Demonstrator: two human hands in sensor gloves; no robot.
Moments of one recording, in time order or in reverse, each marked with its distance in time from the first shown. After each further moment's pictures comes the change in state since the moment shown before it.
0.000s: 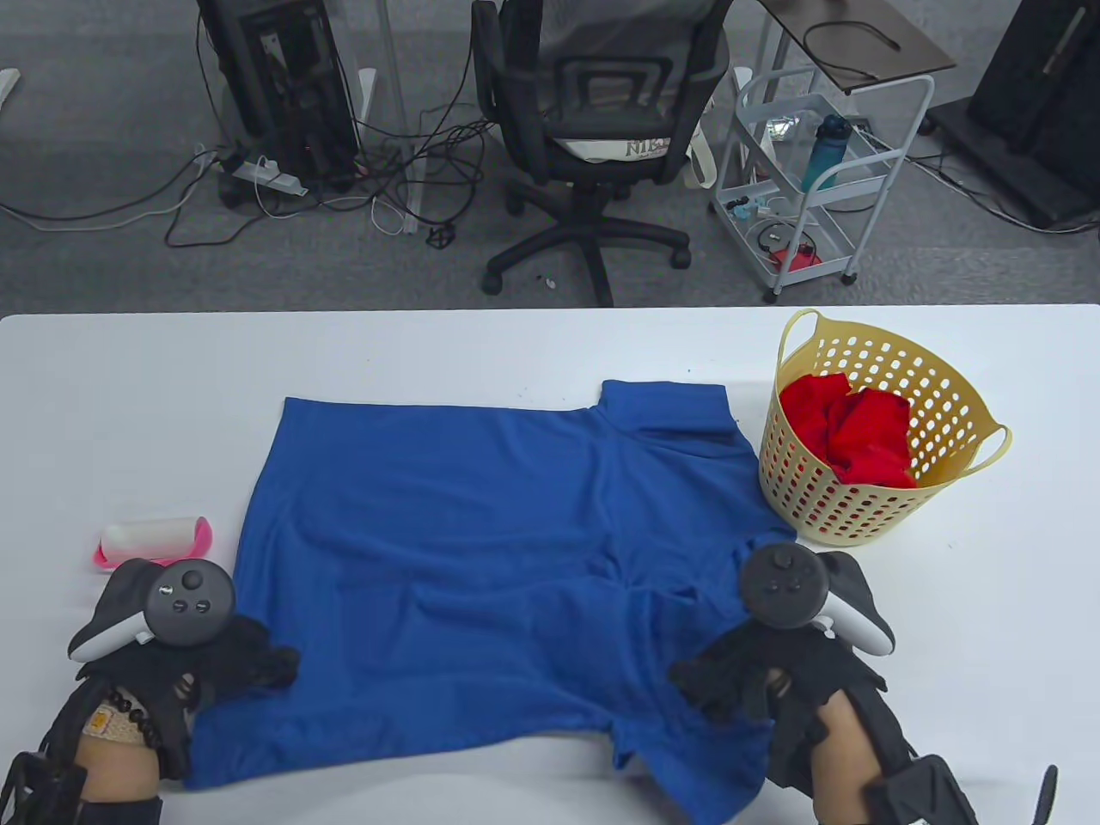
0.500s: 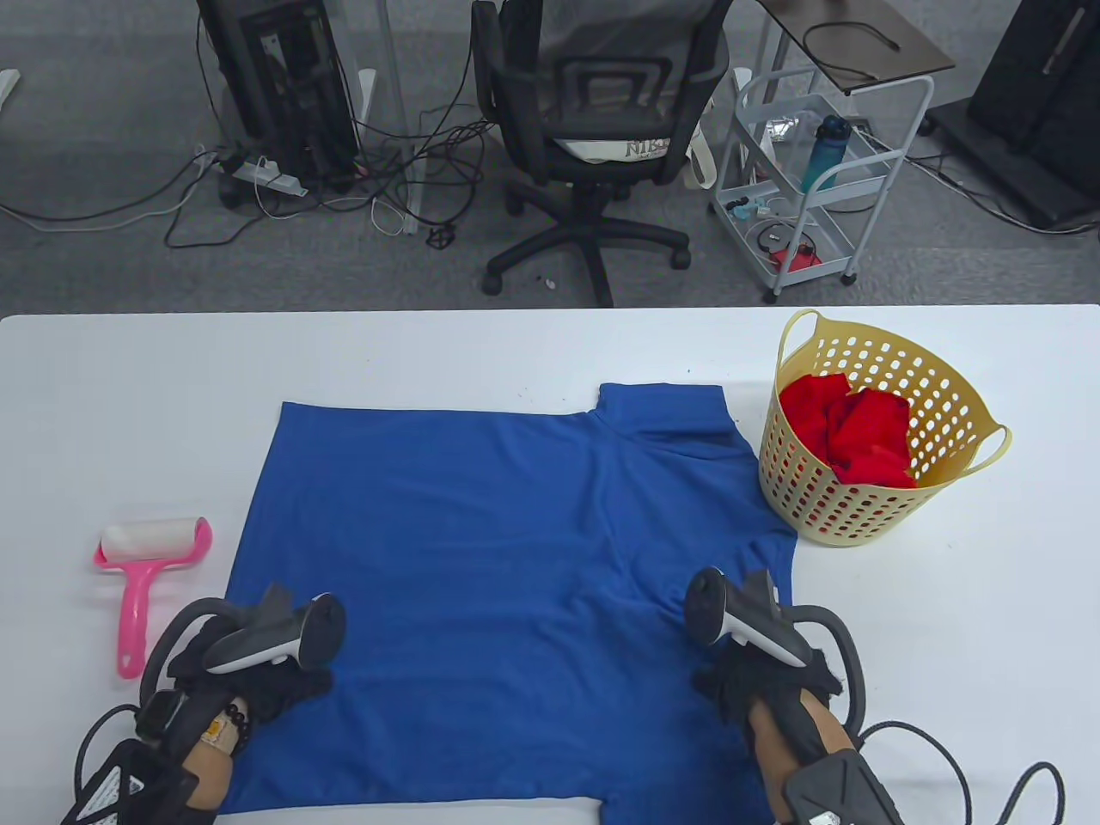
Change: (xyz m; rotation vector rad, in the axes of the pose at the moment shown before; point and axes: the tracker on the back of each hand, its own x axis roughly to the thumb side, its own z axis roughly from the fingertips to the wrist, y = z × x) left_hand 0.036 -0.049 -0.039 -0.232 0.325 -0.547; right_hand -0.012 0.042 -0.033 0.116 0.432 0.451
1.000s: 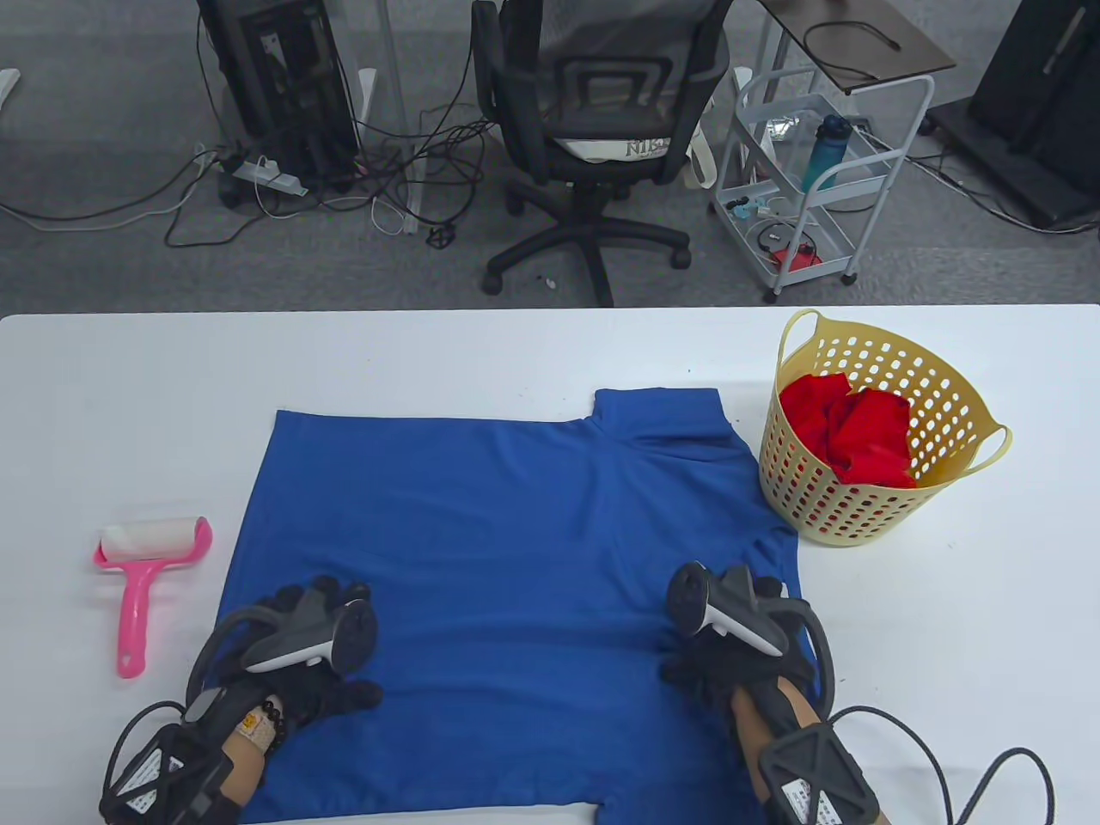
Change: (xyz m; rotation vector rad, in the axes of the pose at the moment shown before) left_hand 0.030 -0.024 -0.036 -0.105 -0.115 0.066; right_hand 0.017 0.025 -0.039 0.132 -0.076 -0.003
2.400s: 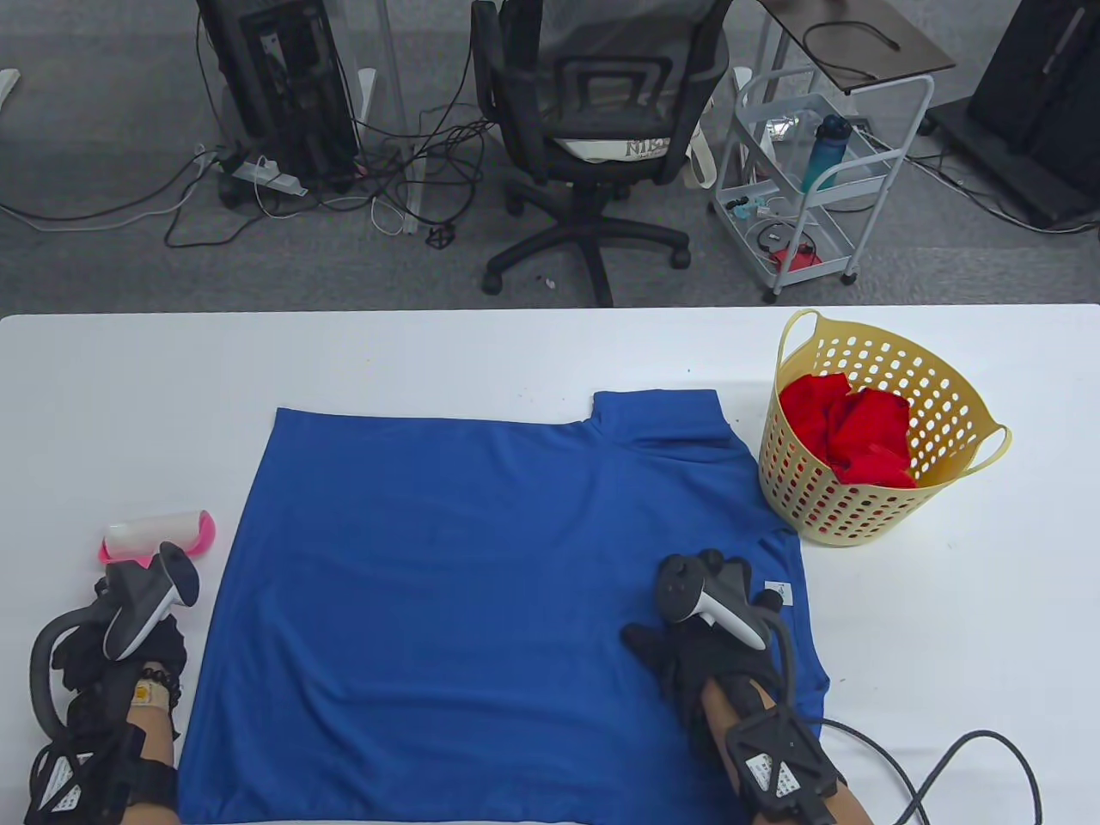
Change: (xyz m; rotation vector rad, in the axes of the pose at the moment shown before) left_hand -0.156 -0.026 0.034 0.155 0.846 0.308; right_hand 0.018 0.015 -0.028 -0.034 -0.097 -0.300
